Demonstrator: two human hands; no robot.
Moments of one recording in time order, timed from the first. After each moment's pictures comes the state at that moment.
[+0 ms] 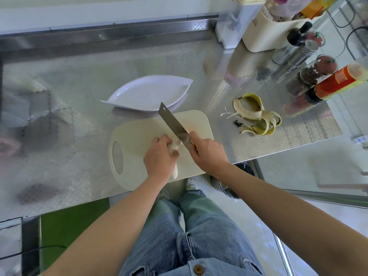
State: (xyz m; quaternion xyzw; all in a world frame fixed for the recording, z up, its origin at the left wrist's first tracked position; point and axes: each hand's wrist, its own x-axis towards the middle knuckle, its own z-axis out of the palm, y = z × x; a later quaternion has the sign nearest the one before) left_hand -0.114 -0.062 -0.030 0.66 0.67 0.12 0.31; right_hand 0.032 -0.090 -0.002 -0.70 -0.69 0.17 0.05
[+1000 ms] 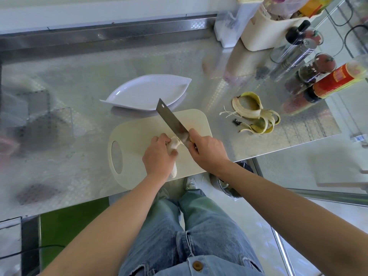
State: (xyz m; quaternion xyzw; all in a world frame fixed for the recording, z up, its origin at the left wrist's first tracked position) left_hand -0.114 -0.062 -0.031 0.67 0.67 0.12 0.30; right_hand 0.033 -0.089 0.003 -0.70 -0.69 0.18 0.05
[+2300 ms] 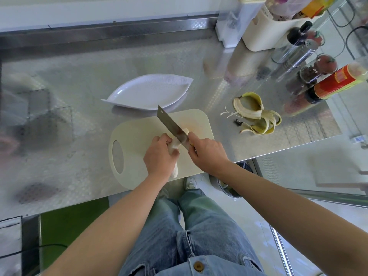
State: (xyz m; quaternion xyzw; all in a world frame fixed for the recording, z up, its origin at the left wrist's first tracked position) left_hand -0.114 -0.061 -0.031 0.66 0.67 0.12 0.31; right_hand 0.030 -0.090 0.007 -0.68 -0.71 0.18 0.00
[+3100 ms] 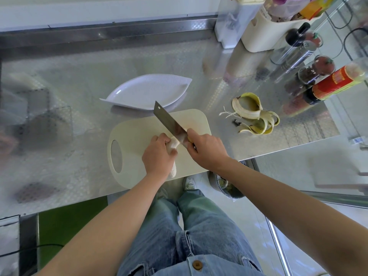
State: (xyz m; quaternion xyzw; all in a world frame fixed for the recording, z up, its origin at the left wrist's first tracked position) left_hand -0.115 -0.061 -0.032 0.67 0.67 0.13 0.30; right_hand 0.033 -0.085 0.014 -0.68 -0.71 0.18 0.03
